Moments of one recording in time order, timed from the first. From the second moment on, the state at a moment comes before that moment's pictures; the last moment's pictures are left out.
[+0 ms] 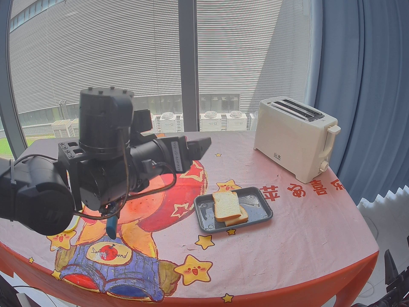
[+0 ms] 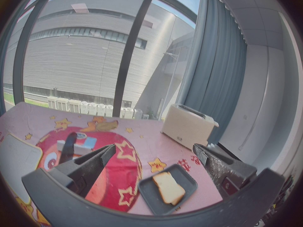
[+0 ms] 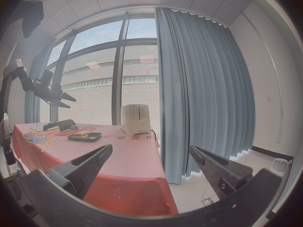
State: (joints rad) left arm -0.67 1.68 -0.99 -0.41 0.22 -0.37; right arm 0.00 0.02 -0.02 0.00 -0.02 0.02
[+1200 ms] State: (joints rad) left arm -0.32 1.36 -0.62 -0.66 0.21 -0.10; right arm 0.00 0.02 -0.02 0.00 -0.02 0.02
